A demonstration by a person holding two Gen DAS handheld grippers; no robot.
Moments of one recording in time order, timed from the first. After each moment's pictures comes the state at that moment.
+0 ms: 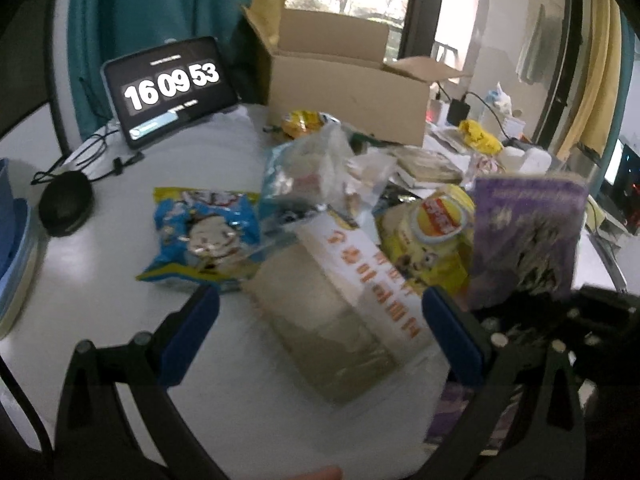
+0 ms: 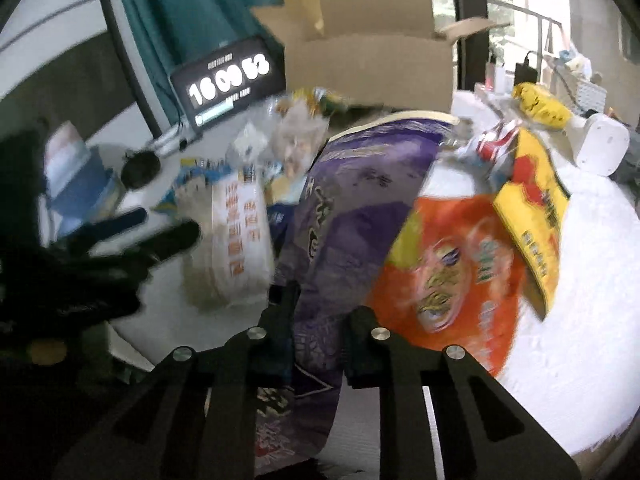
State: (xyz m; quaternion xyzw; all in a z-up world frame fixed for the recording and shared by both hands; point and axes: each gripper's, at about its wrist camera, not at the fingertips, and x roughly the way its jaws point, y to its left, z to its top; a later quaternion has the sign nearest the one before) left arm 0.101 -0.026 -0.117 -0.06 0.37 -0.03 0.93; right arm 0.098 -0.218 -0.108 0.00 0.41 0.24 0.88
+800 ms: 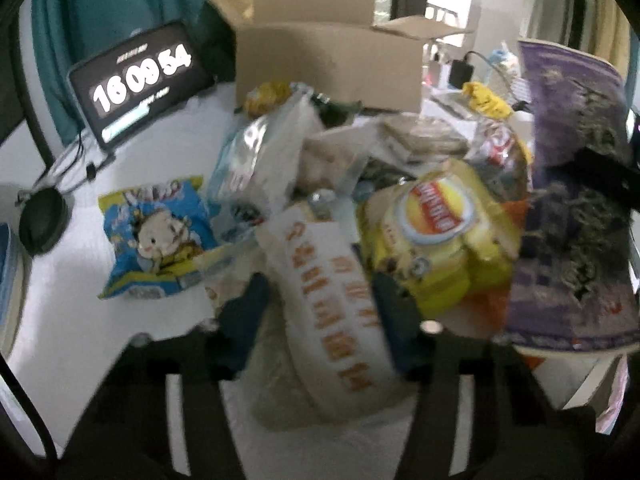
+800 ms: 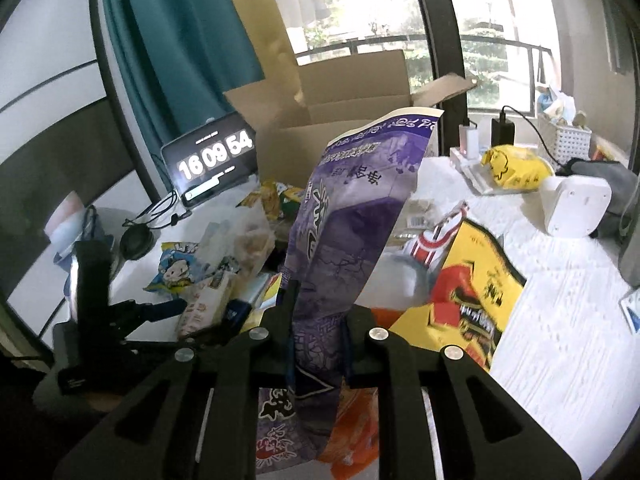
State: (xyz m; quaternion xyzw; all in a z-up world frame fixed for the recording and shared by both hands) left arm 0.138 -0.064 -0.122 -0.01 0.41 -0.02 0.91; right arm 0.145 -0.277 -0.064 0.03 0.33 0.25 0.91
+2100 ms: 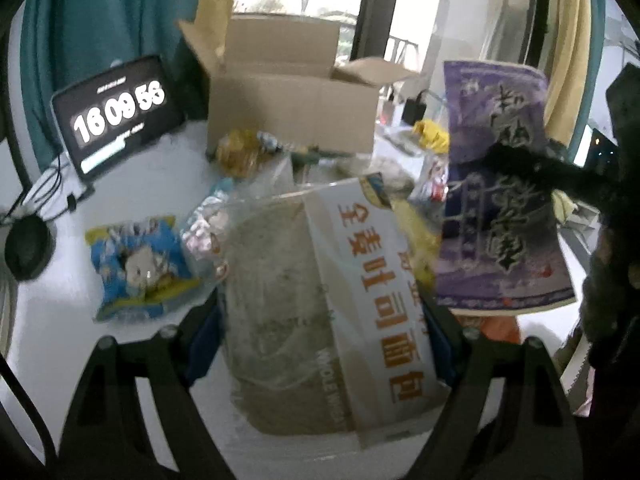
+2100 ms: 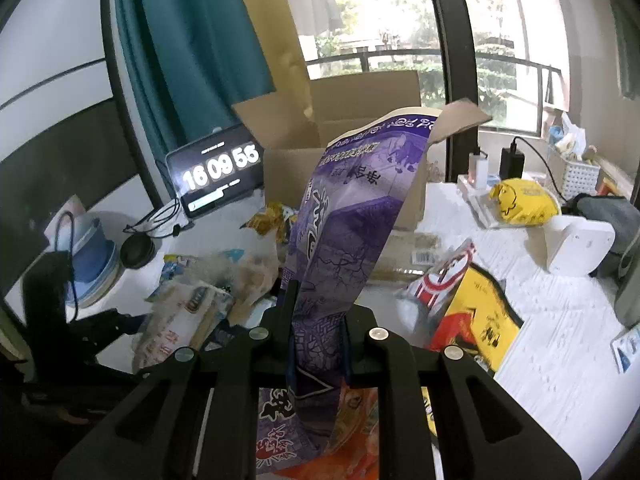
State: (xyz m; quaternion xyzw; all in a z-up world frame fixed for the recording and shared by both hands) left arm 0.125 -0.055 -0.087 -0.05 0.35 -0.10 0.93; right arm 0.161 -0.265 -0.041 0.00 0.31 0.26 0.92
